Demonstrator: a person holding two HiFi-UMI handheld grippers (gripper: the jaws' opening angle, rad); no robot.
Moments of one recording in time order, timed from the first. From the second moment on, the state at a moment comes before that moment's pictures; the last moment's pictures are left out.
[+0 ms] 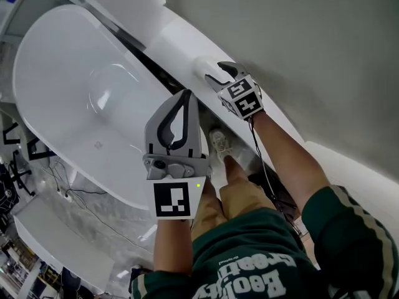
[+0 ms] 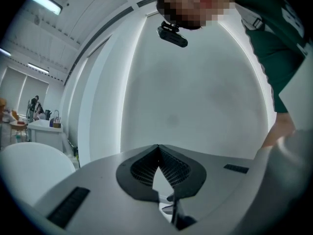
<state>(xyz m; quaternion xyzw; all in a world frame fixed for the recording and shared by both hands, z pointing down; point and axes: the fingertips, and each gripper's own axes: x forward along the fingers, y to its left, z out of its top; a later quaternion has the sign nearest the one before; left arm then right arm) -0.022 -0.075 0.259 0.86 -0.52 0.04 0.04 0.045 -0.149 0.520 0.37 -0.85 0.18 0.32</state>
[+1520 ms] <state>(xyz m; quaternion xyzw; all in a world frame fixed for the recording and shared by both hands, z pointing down) -0.035 0.028 0.048 0.88 -0.48 0.01 -0.08 -0.008 0.029 0.059 0.35 -0.93 -0.11 0.01</state>
